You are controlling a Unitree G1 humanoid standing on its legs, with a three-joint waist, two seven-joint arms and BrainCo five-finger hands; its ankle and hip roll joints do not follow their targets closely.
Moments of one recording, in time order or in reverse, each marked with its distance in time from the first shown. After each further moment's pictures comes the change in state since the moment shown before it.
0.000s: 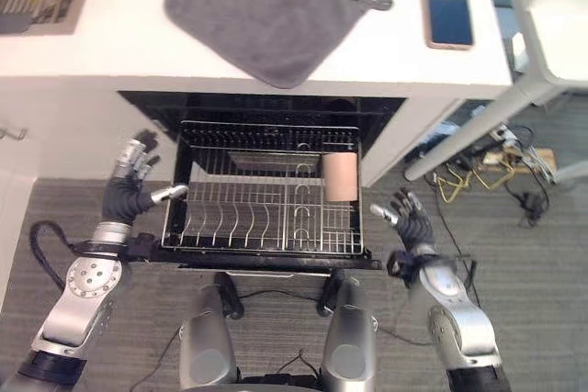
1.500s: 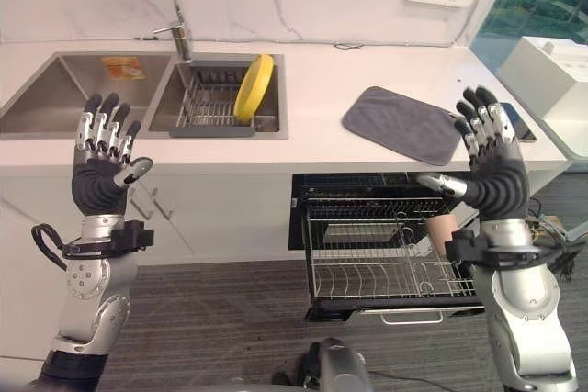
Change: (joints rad) left arm -0.031 -0.091 -0.047 -0.076 -0.182 -0.166 -0.060; right arm 0.036 0.019 -0.206 -0.234 -0.033 -0.465 0.120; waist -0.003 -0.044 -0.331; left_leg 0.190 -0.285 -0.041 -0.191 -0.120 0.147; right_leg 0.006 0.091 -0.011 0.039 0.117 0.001
